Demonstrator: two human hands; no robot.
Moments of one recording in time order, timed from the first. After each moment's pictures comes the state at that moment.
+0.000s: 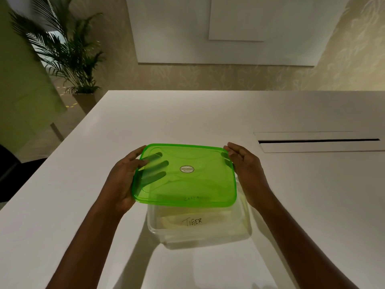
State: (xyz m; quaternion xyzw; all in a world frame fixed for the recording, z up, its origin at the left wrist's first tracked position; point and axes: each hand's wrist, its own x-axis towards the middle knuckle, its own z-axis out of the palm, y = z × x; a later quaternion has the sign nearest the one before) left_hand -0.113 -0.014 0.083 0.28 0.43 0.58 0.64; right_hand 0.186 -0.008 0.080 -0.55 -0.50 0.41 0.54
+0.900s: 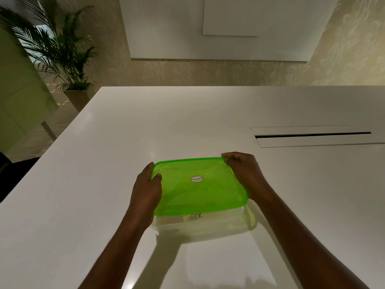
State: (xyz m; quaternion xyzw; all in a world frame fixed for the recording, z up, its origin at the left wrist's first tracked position) left_hand -0.066 -0.034 0.041 0.42 0.66 0.47 0.42; right_hand 0.197 0.006 0.048 -0.64 -0.49 0.38 0.45
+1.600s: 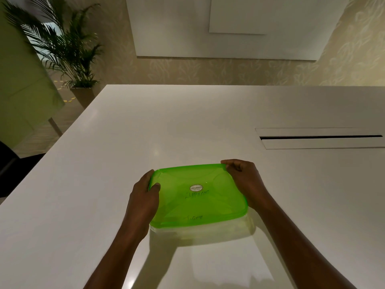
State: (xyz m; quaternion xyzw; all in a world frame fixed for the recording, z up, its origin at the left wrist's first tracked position) left_hand -0.079 -0.045 0.022 0.43 0.67 0.45 0.40; right_hand 0.195 0.005 0.028 -0.63 -0.50 0.39 0.45
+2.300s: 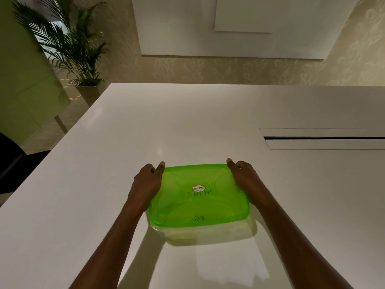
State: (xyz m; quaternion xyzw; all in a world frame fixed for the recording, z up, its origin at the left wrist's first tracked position) left_hand -0.087 0.008 0.020 0.46 0.76 0.32 0.34; right_hand 0.191 0.026 0.025 -0.71 -0.49 0.37 0.33
